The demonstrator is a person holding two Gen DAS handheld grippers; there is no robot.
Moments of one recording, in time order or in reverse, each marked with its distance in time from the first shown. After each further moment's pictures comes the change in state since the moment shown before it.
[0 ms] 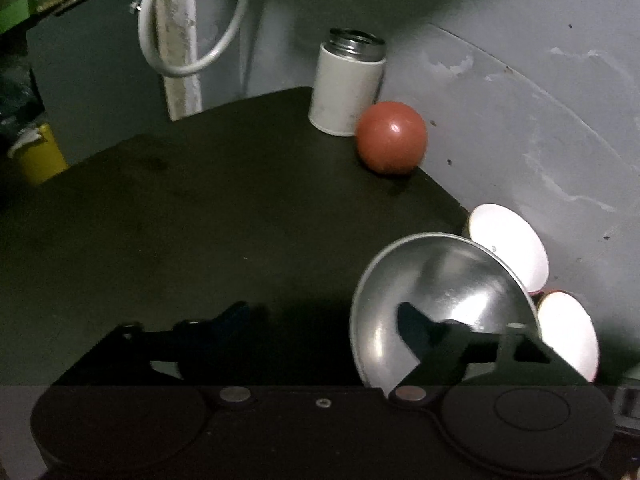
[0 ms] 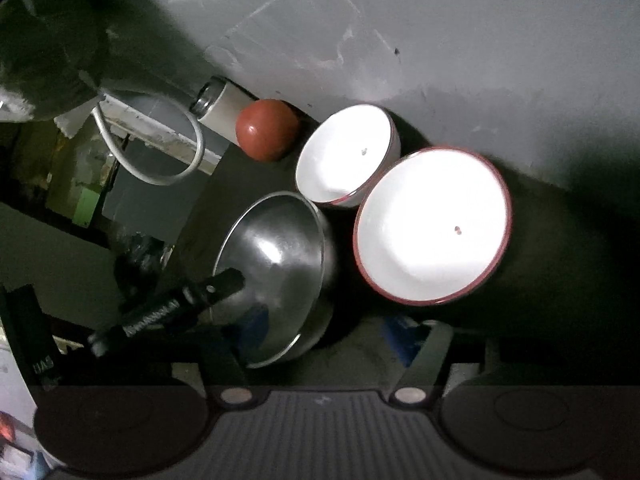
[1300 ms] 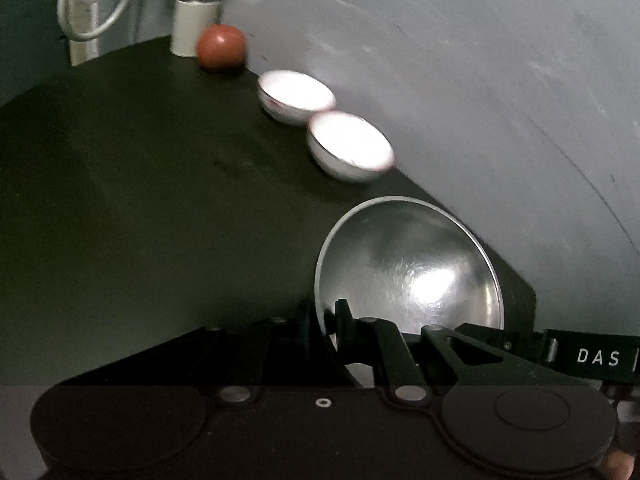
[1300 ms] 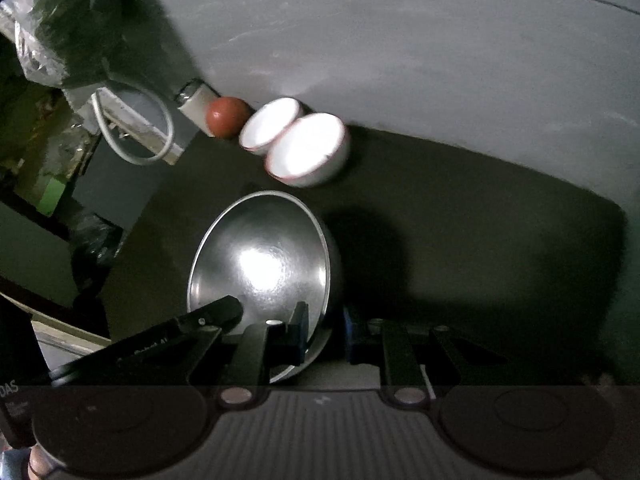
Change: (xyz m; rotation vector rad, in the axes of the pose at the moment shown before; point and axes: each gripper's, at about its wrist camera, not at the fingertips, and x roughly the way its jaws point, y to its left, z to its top) left arm -0.103 -0.065 -0.146 0.145 0.098 -0.295; right arm -0.137 -0.033 -0.111 -0.047 -0.090 -0.183
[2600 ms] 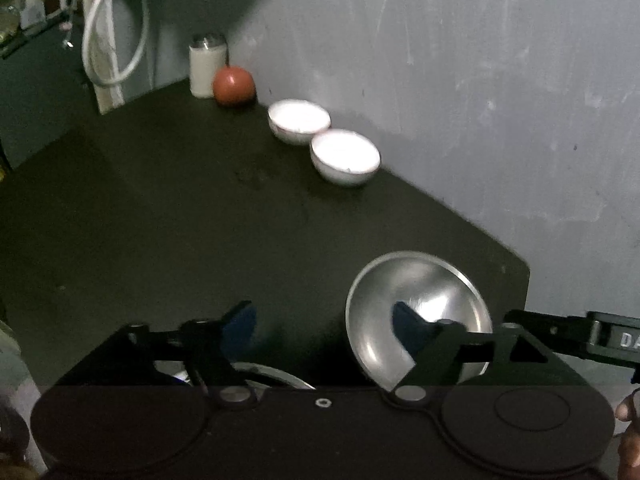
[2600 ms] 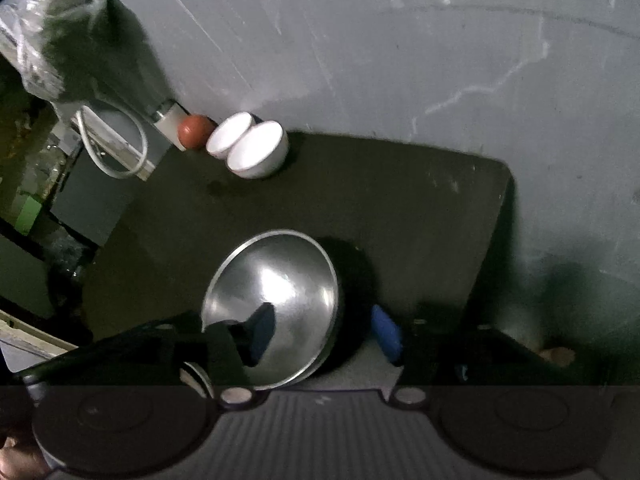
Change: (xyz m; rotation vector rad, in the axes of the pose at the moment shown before) left arm -0.067 -0.018 -0.037 0.073 -0.110 0.103; right arm -0.065 -0.020 -0.052 0.026 -0.100 -0.082
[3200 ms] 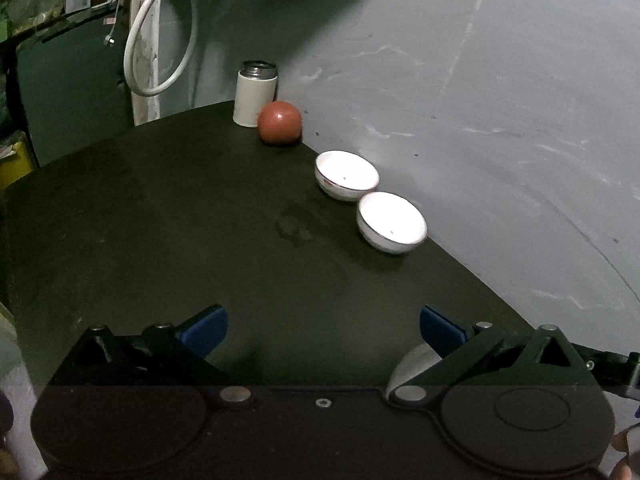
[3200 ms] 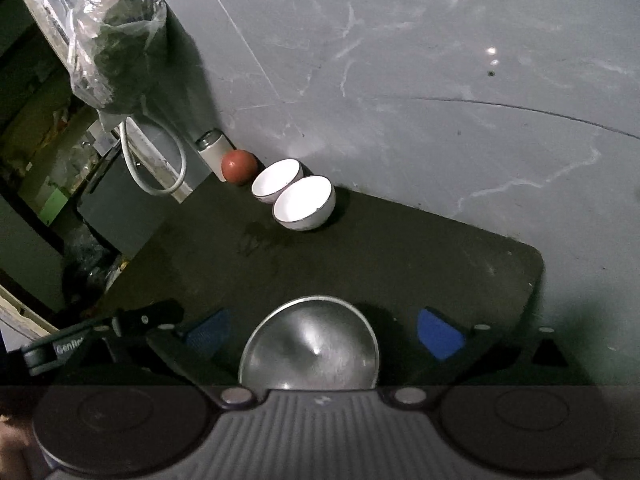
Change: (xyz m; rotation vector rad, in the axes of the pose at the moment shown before) left arm 0.028 0.035 0.044 -0.136 -0.070 0.049; right arm -0.009 0.028 0.032 -0.125 -0.099 0.055
